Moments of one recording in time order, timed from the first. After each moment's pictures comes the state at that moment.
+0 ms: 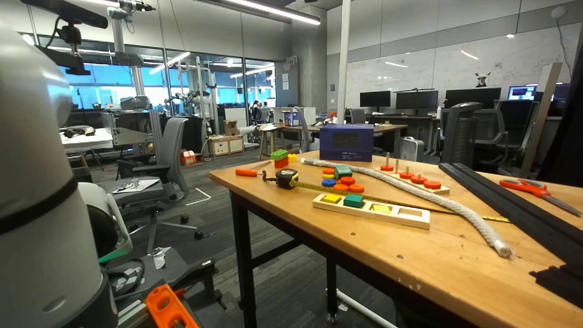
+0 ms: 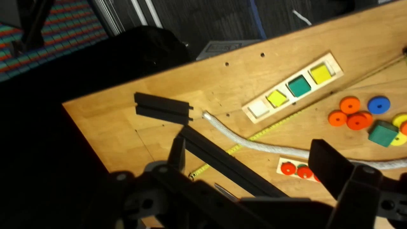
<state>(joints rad) -0.10 -0.77 0.11 -2.29 -0.30 1.63 0.36</state>
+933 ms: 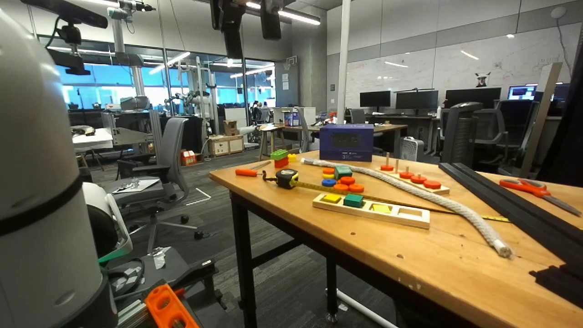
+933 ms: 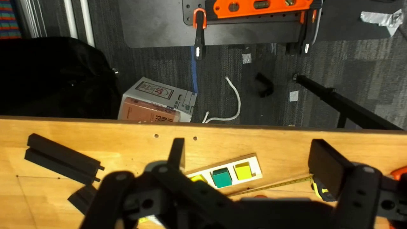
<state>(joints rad) 0.04 -1.08 -0.03 -2.63 -0.13 1.60 0.04</state>
